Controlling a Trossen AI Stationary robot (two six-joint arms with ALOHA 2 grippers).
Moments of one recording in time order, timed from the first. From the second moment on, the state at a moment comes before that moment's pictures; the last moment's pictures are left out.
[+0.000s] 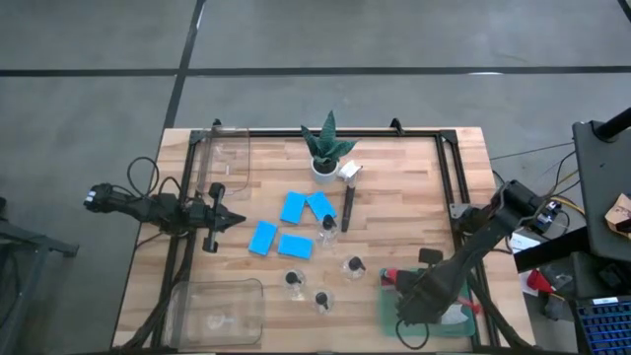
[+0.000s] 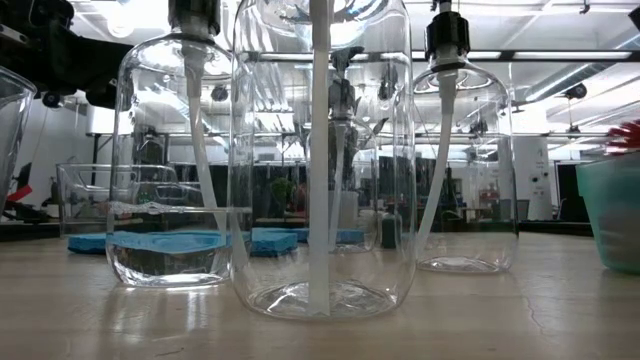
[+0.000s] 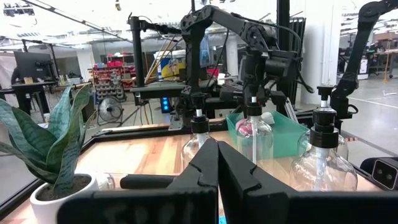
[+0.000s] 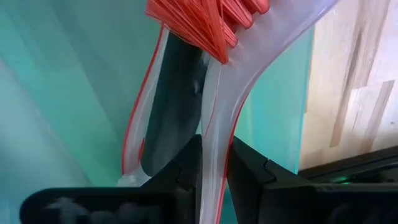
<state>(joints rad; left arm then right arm) -0.27 0.00 0.01 0.11 -0.20 0.10 0.77 1.71 1.21 -1.25 -0.10 1.00</state>
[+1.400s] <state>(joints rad) -0.27 0.00 0.01 0.11 -0.20 0.10 0.58 1.44 1.33 -1.33 0.25 1.58</state>
